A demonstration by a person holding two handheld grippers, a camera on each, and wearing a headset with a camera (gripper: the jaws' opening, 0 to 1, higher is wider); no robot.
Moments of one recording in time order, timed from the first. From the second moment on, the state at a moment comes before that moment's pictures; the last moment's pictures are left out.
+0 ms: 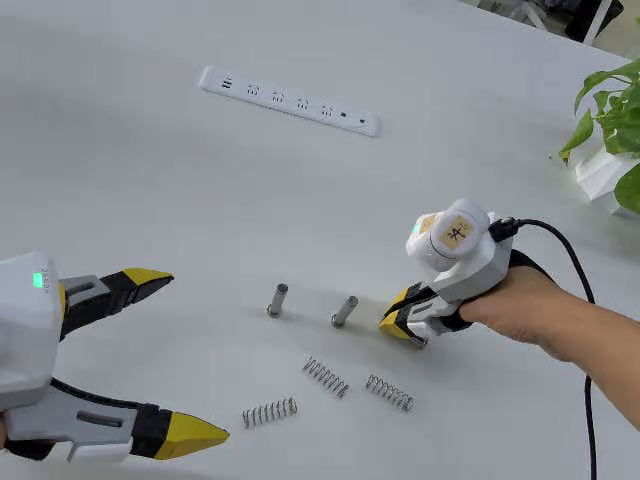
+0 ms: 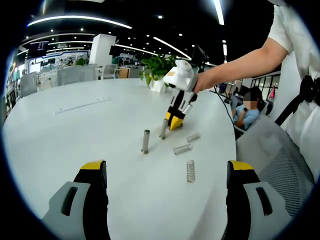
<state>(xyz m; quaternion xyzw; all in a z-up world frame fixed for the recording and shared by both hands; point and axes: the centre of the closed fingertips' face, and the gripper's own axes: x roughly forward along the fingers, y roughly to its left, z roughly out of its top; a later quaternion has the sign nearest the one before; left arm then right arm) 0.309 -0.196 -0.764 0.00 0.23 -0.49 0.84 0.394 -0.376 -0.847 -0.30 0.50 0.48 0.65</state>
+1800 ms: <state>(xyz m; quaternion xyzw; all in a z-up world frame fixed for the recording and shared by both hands) 0.306 -0.204 -0.763 0.01 0.23 -0.50 0.84 0.383 -0.402 -0.803 -0.25 0.45 0.46 0.72</state>
